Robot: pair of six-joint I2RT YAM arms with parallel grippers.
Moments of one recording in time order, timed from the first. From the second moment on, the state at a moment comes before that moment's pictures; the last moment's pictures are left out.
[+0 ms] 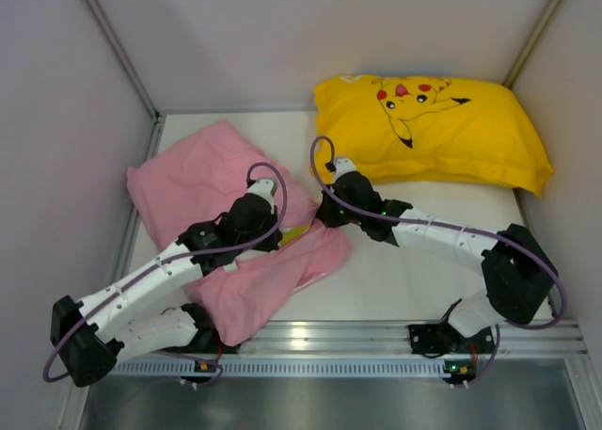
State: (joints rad) left arm -0.81 1.03 0.86 -0.59 -0.19 -0.56; right arm 0.82 1.49 0.95 -0.07 0.06 0.48
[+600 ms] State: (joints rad) left arm -0.81 0.95 0.79 -0.58 -0.10 -0.57; right arm 0.82 1.47 1.08 -0.17 0.11 0.40
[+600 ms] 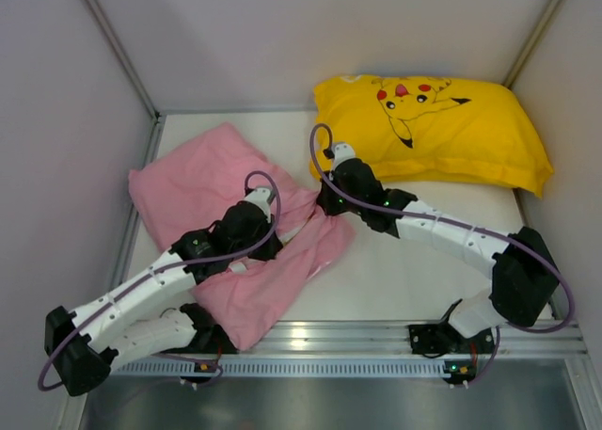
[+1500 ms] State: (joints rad) left arm -0.81 0.77 0.99 -0.78 -0.18 -0.65; right arm 0.87 1.51 0.88 0.08 -0.01 0.50
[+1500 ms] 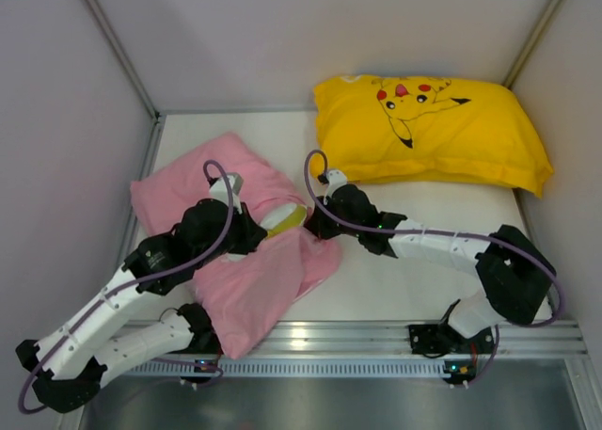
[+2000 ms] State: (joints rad) left arm -0.82 0.85 1.07 -0.79 -0.23 -0.66; right arm 0.93 1.49 0.81 0.16 0.06 0.53
